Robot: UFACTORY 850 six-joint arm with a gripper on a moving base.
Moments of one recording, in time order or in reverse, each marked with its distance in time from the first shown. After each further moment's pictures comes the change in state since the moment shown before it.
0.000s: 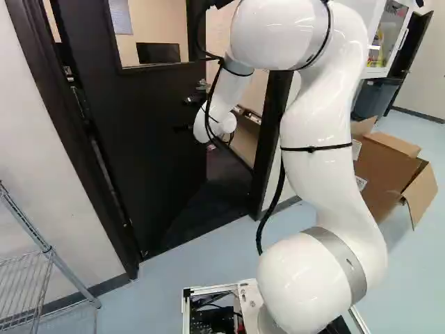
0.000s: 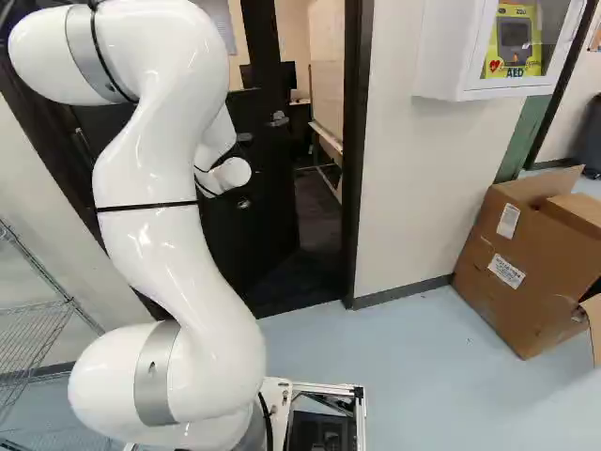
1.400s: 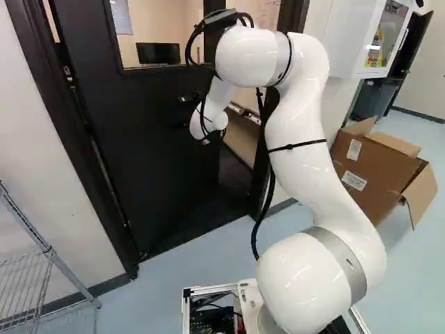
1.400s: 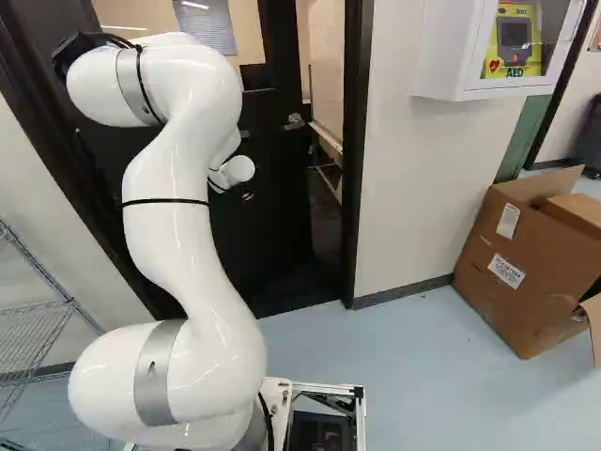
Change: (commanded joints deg) arm 0.8 -12.6 -16.8 -6.0 0.0 0.0
